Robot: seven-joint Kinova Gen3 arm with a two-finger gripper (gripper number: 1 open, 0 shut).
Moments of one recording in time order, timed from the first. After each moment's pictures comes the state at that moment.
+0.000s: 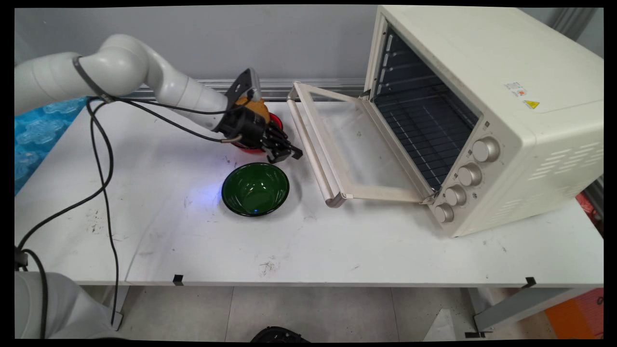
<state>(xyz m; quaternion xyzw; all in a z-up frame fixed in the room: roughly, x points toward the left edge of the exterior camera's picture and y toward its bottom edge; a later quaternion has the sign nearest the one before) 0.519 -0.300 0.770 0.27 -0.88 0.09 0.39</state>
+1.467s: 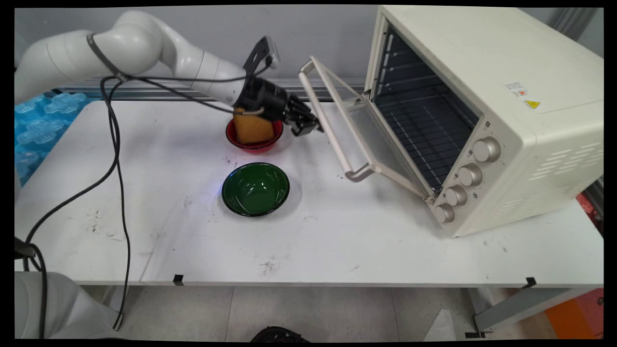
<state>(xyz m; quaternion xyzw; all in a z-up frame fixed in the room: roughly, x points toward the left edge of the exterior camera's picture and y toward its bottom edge) 0.490 -0.331 0.815 0.27 -0.85 0.11 0.44</state>
